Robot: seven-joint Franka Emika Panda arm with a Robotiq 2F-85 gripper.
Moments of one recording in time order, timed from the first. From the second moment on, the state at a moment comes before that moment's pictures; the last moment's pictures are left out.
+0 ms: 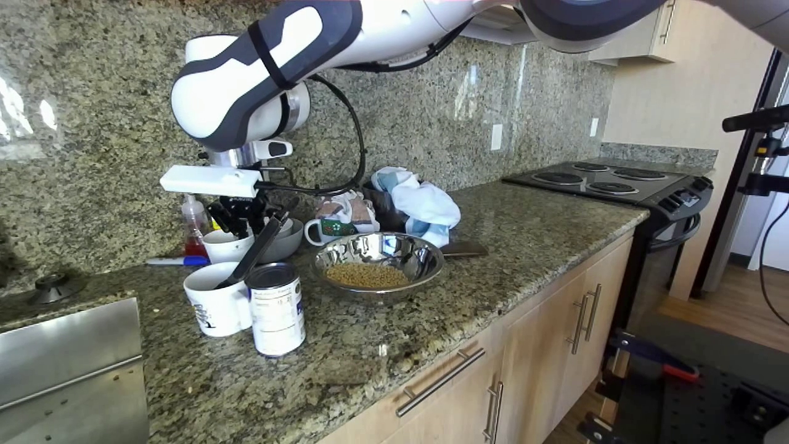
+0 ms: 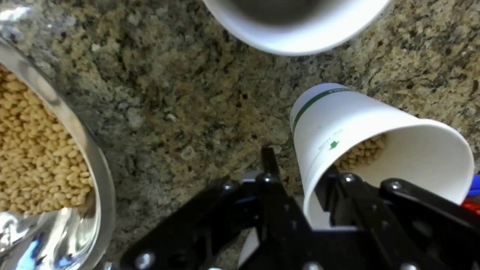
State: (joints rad) arm 0.32 0.96 -0.08 -1.06 -0.05 2.13 1.24
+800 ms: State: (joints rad) arm 0.31 0.93 -0.06 -1.06 -0.04 2.13 1.21
